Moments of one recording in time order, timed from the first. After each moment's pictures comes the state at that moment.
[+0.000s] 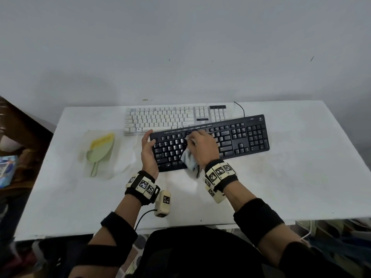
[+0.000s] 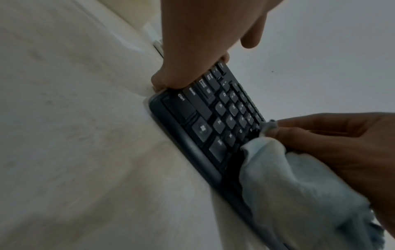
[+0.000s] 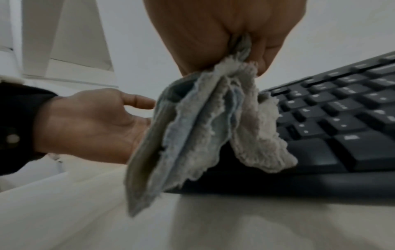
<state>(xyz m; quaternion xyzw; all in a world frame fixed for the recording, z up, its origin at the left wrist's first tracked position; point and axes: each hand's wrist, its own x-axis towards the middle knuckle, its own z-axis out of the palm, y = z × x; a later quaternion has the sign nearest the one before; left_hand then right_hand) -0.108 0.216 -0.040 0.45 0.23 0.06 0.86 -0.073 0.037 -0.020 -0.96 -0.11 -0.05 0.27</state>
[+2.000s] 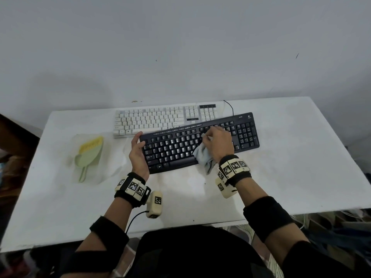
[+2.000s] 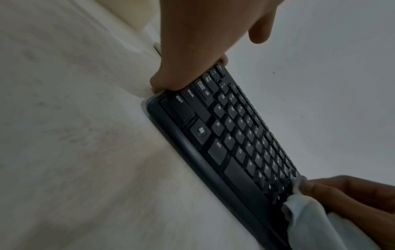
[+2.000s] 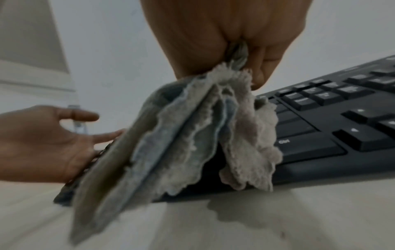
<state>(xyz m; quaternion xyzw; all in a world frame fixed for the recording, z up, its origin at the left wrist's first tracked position) -0.106 0.215 -0.038 0.43 0.24 0.06 0.87 -0.057 -0.038 -0.020 -0.96 -0.01 -0.05 0.29</state>
